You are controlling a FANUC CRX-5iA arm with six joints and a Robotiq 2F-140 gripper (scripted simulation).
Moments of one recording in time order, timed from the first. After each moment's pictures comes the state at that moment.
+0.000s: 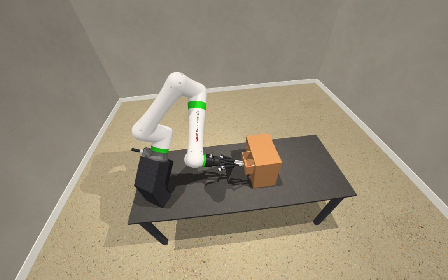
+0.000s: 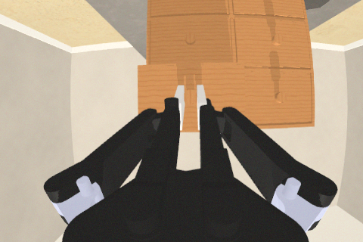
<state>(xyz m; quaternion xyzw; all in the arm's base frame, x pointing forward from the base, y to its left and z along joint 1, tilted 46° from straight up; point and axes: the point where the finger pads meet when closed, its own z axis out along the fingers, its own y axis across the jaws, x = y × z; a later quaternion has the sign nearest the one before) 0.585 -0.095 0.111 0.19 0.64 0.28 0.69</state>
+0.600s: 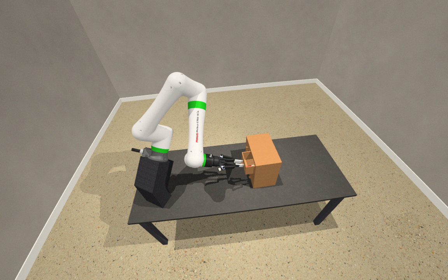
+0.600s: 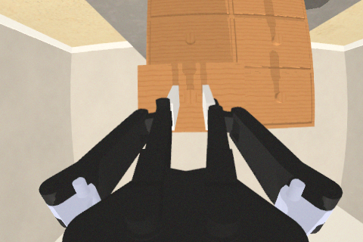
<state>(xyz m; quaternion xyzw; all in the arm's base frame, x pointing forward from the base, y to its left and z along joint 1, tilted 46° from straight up) 0.585 -0.095 0.111 0.19 0.64 0.28 0.69</state>
